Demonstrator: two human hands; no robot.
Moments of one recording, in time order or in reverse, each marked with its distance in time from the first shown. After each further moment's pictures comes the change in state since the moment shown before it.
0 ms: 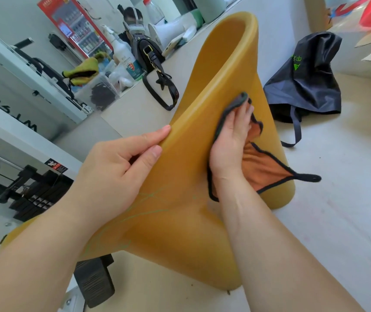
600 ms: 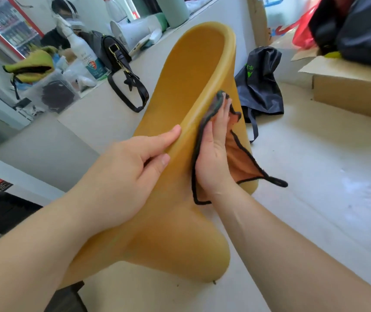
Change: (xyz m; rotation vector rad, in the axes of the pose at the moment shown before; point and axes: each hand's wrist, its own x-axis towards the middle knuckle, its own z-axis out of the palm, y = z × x) left_hand 0.011 -0.036 -0.019 -0.025 -0.298 0.199; right_hand -0.051 -0.020 0.007 -0.100 -0.087 -0.257
